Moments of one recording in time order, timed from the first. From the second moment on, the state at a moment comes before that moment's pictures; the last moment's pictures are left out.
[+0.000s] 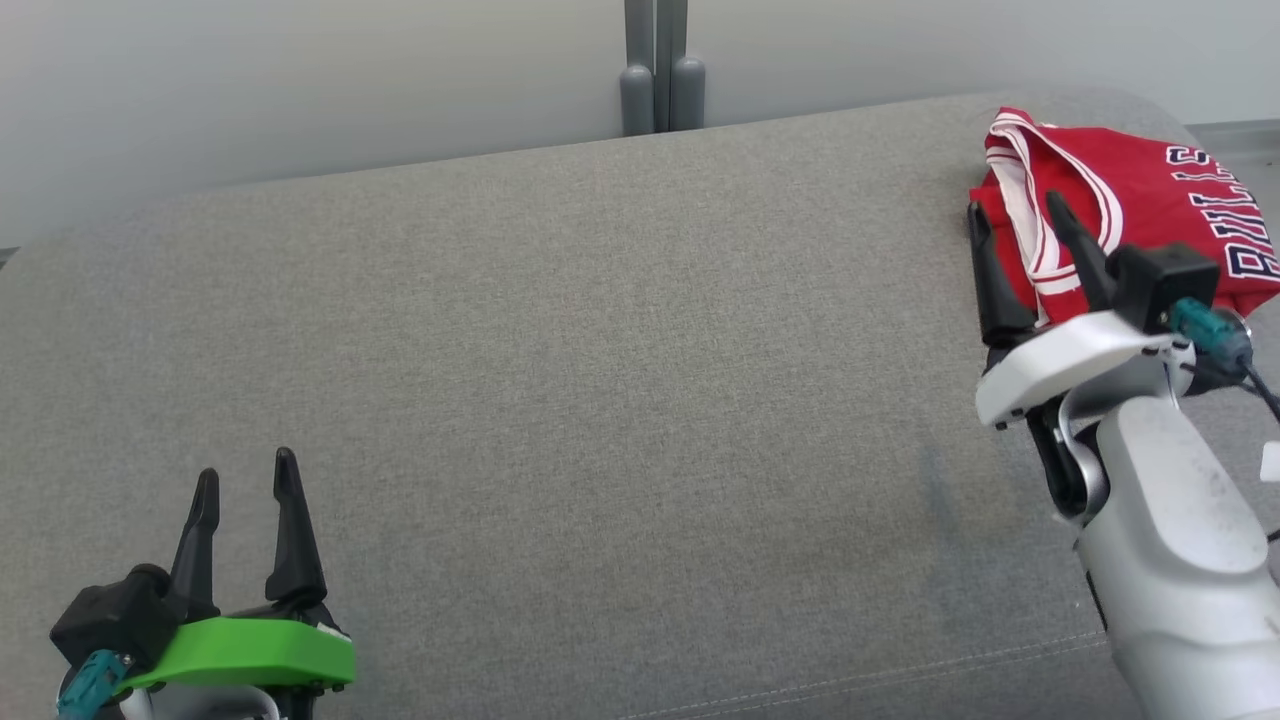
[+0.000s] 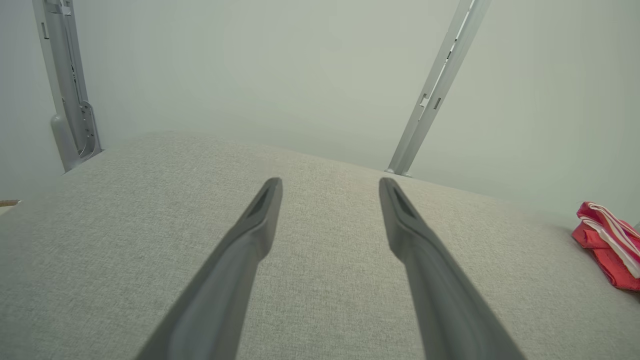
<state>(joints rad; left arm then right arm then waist) -0.01 0.21 -0.12 0.07 -0.55 0.08 -0.24 -0.59 -0.19 0.11 0.59 0.26 0.13 -0.26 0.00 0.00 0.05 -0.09</state>
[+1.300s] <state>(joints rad) 0.08 0.20 -0.17 0.07 -0.52 0.09 -0.25 -0.12 -0.05 0.06 0.16 0.19 0.13 -0.16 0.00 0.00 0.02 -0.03</state>
